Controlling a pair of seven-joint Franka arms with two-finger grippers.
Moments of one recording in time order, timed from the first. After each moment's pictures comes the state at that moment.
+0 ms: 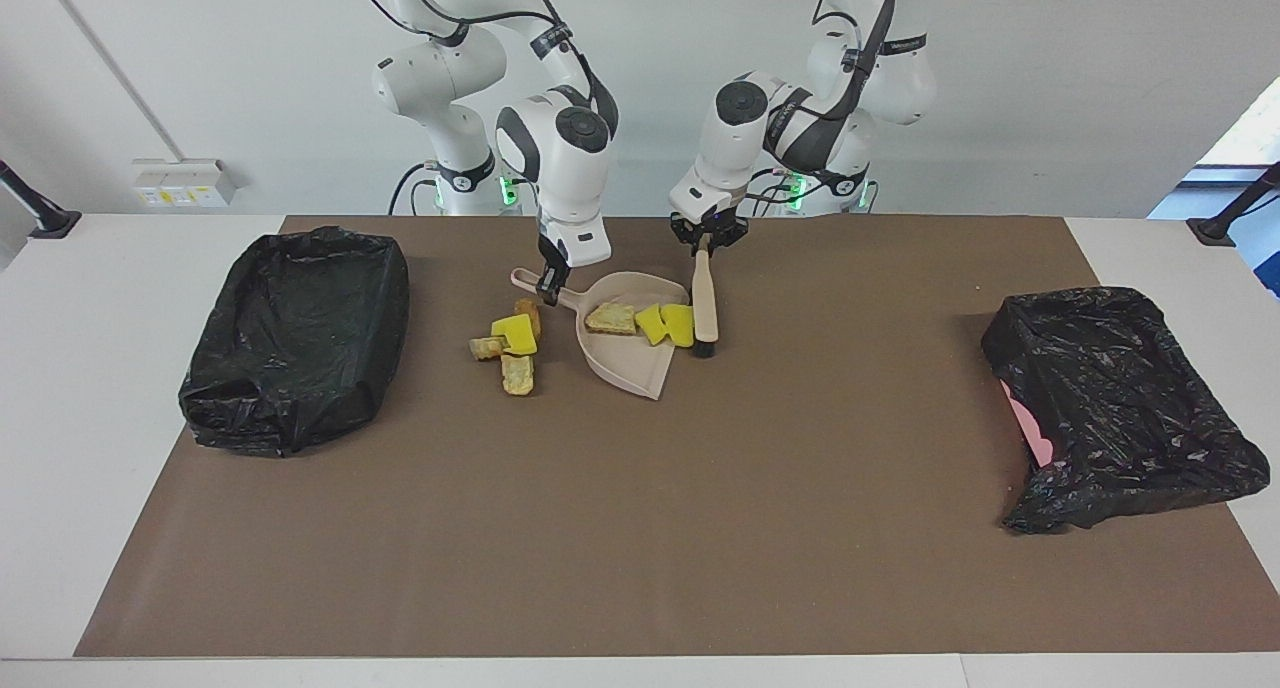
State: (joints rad) left arm -0.87 -0.13 0.00 -2.46 -0.17 2.30 -0.60; right arm 0.58 -0.04 -0.02 -2.34 -0.21 2.17 -0.55
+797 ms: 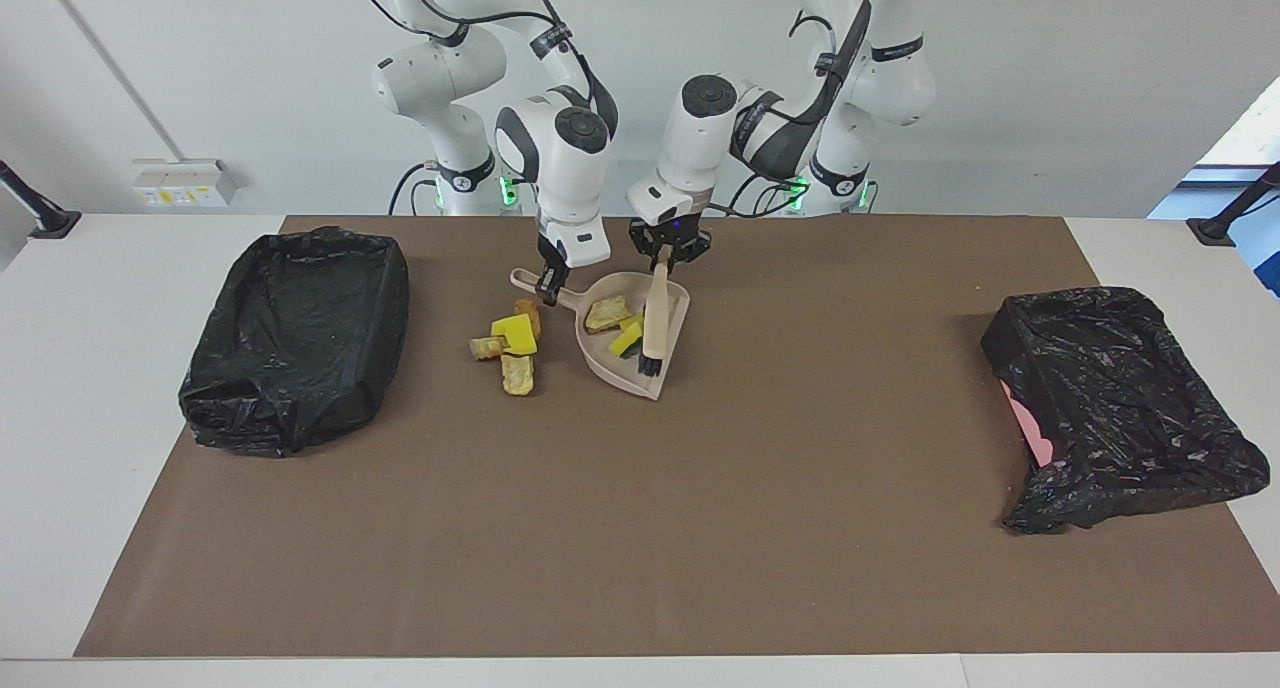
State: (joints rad) left arm -0.87 0.03 0.03 -2.19 -0.17 2.30 -0.56; right arm 0.58 -0.04 -0.02 -2.34 -0.21 2.17 -0.55
